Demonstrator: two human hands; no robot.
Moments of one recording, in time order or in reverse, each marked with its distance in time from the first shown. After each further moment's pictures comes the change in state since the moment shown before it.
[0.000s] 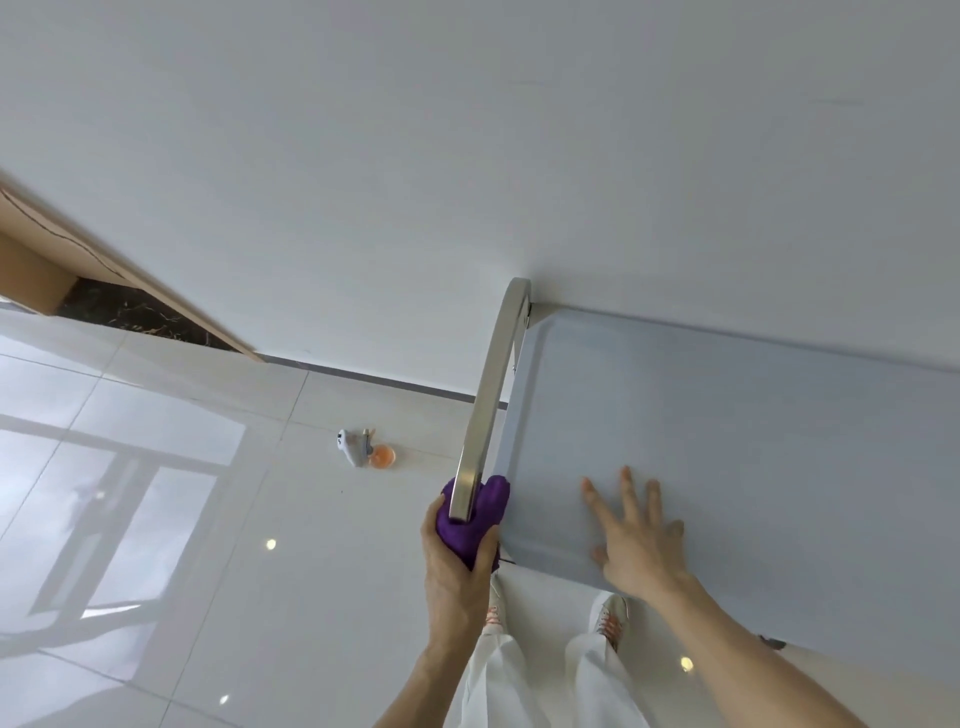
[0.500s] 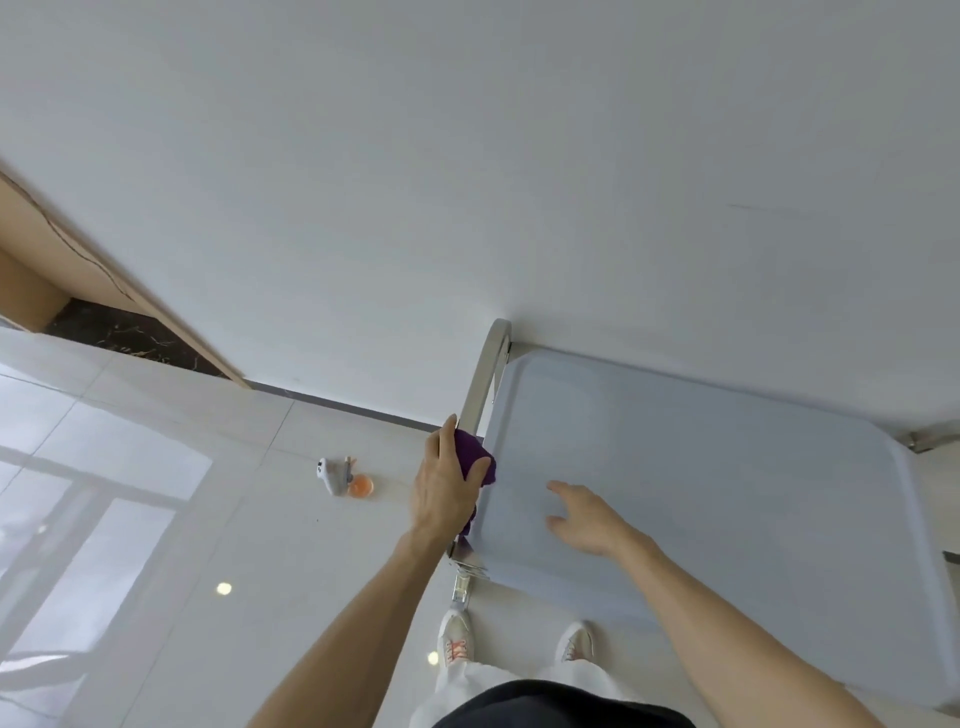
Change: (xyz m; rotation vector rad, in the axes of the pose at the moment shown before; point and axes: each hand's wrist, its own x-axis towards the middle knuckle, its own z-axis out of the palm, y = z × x) left_hand 0.050 0.100 0.008 0.578 -0.121 0.300; right_hand -0.013 -0.006 -0.074 0.444 -0.150 -0.102
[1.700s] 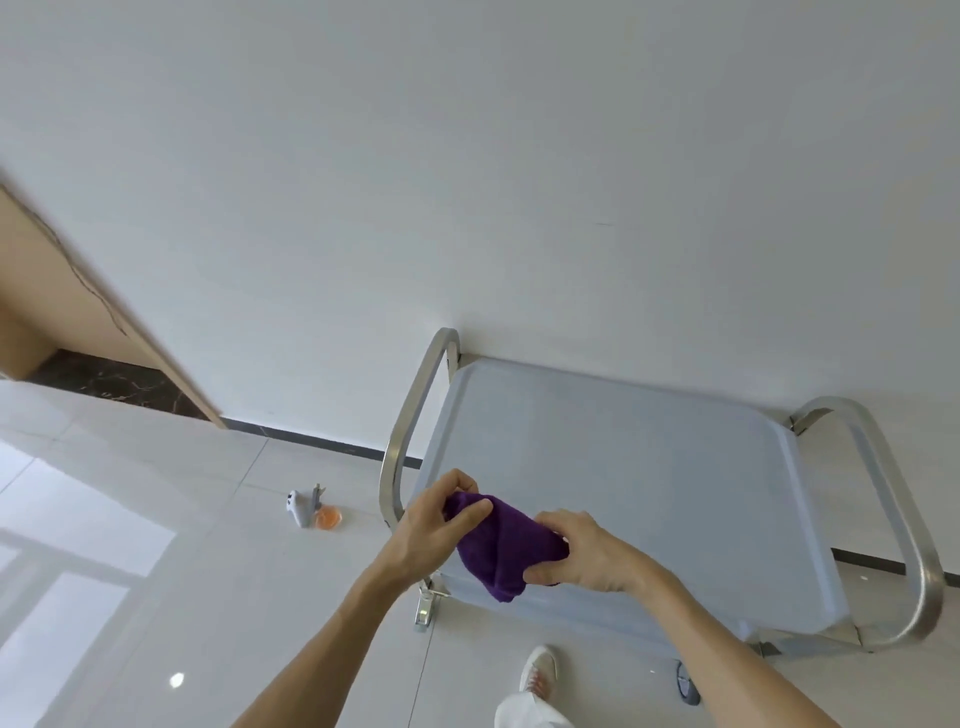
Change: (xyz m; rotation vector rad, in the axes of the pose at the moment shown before) left_hand -0.168 0.043 -0.005 -0.410 -0.296 0.327; right_hand -0.166 0.076 0.023 0.232 0.074 -0.373
